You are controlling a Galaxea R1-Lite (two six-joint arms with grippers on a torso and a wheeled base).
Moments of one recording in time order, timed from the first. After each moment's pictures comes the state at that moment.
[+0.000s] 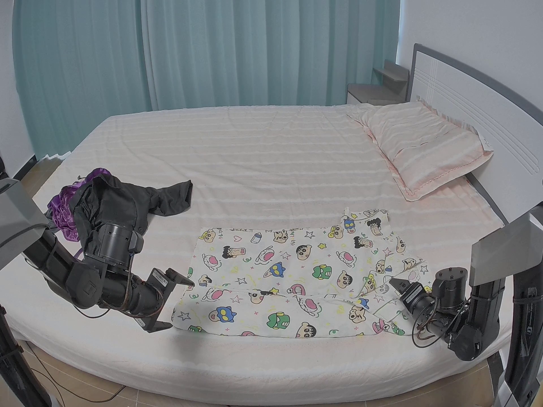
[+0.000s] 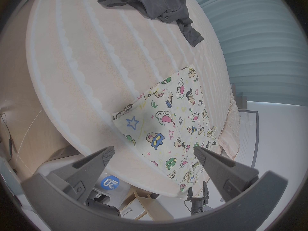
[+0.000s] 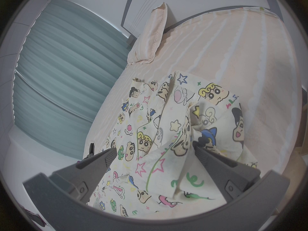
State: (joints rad) left arm -0.20 1.95 -0.67 -0.33 -0.28 -1.21; right arm 0.28 2.34 -0.24 -1.55 -0.16 1.05
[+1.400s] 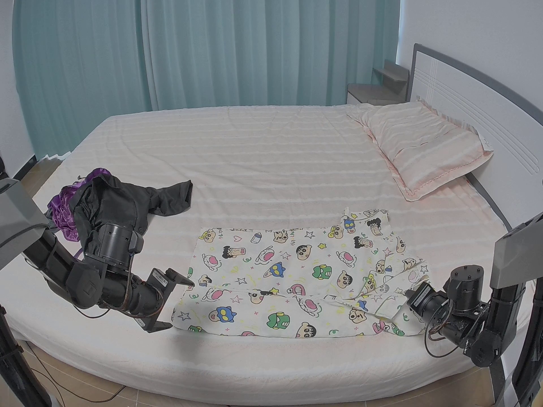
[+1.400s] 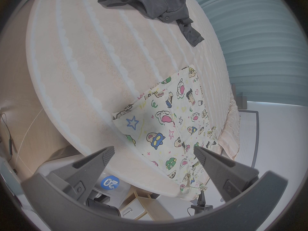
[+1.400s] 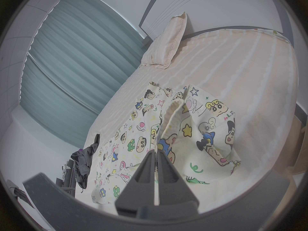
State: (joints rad) left arm -0.20 1.95 -0.67 -0.33 -0.28 -1.21; right arm 0.33 2.17 -0.12 -1.55 -0.18 0.92
